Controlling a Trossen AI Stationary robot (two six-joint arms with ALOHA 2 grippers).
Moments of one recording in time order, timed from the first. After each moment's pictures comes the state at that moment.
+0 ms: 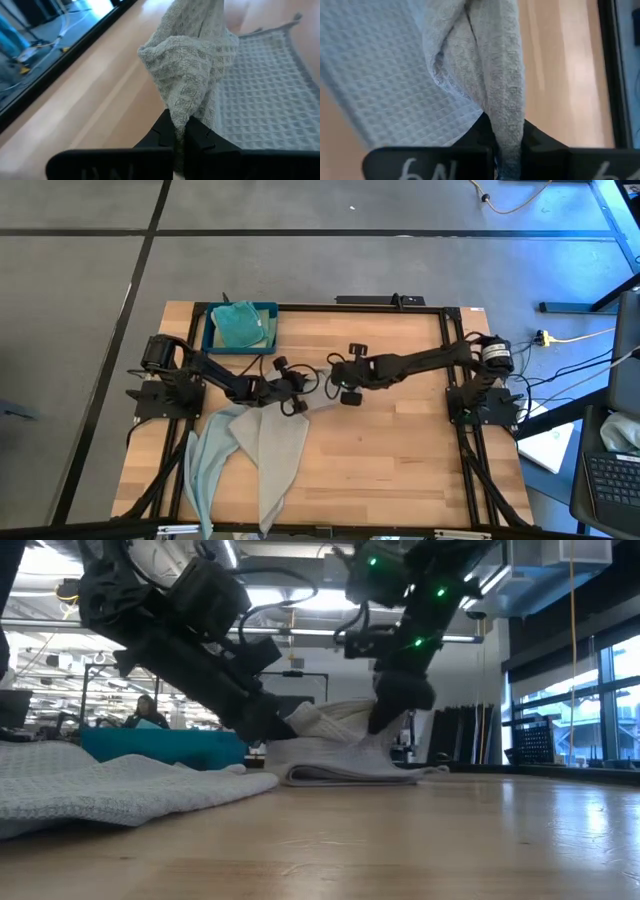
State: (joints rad) left arm -0.05 1.76 0.59 0.61 -0.63 -0.05; right arm -0.03 1.79 1.16 -0.50 0.47 -0.06
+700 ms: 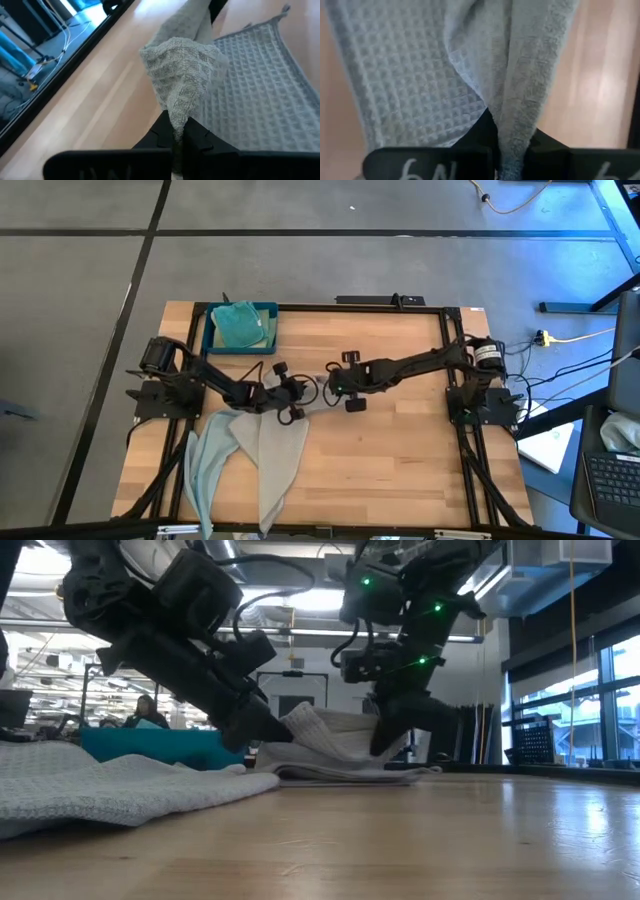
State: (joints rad) left arm -0.12 1.76 0.58 0.61 -0.68 0.04; right arm -0.02 1.86 1.16 -0.49 0.40 -0.26
